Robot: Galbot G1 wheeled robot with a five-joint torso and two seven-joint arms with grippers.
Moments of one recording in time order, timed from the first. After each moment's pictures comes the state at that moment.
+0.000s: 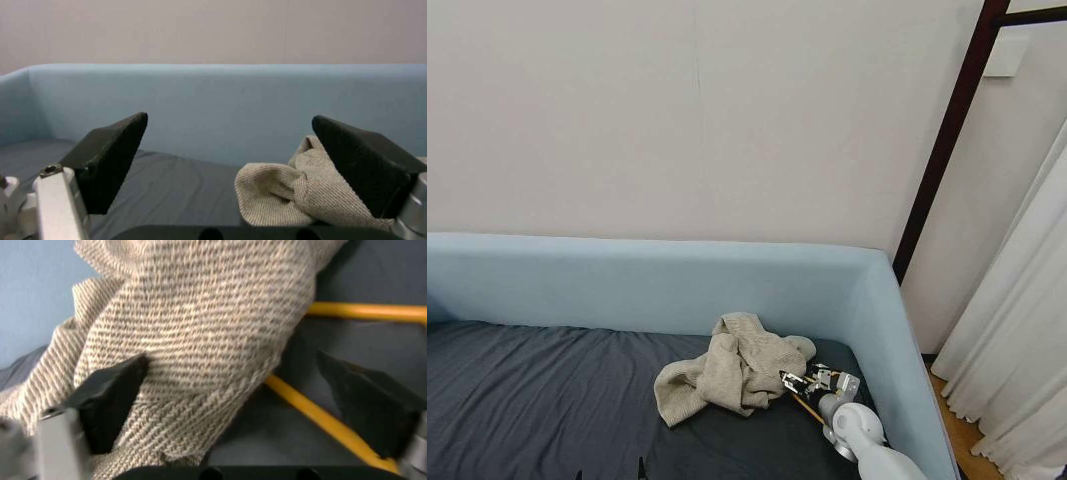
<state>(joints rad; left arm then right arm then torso) 1.96 -1.60 -0.48 -1.94 0.15 -0.70 -0.32 -0.80 1.31 0.09 1.15 1.00 -0.30 0.10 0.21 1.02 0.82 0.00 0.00</state>
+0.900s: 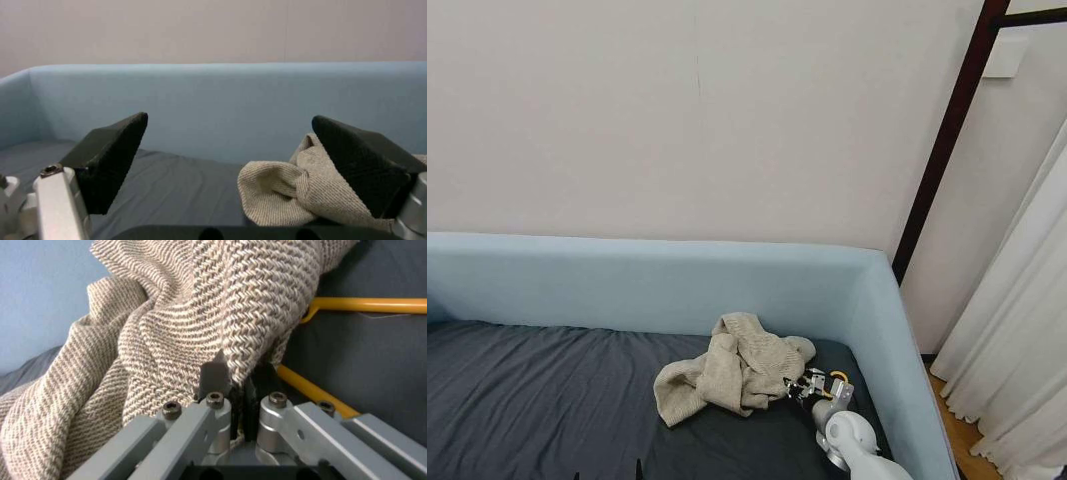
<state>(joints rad) 1.98 -1.58 -0.48 -1.96 0.15 -0.69 -0.34 -0.84 1.33 0.11 1.18 0.97 -0.27 0.09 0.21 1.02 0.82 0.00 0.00</state>
